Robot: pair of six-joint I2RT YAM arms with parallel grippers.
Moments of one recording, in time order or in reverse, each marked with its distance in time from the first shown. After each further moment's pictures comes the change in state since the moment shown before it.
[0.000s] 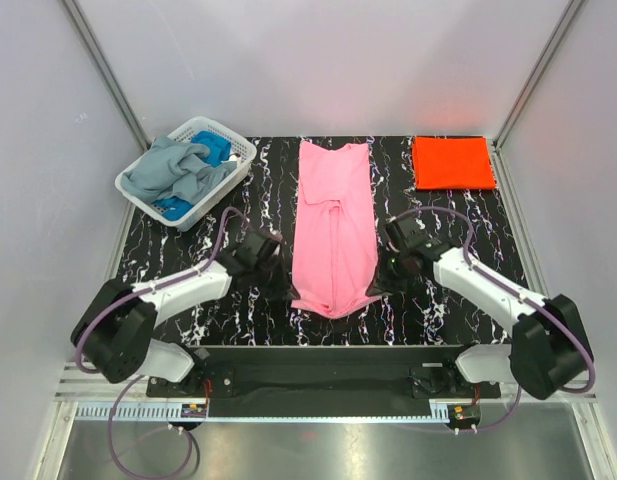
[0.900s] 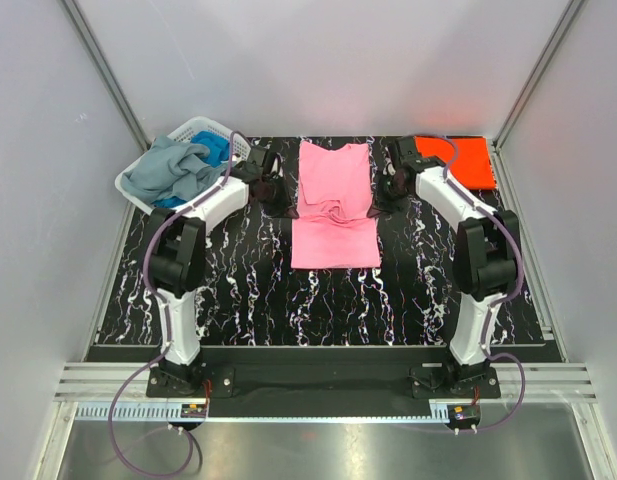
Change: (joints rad) left arm 0.311 0.629 0.859 -0.210 0.060 0.307; right arm -0.257 0.657 0.767 -0.039 -0.003 -0.329
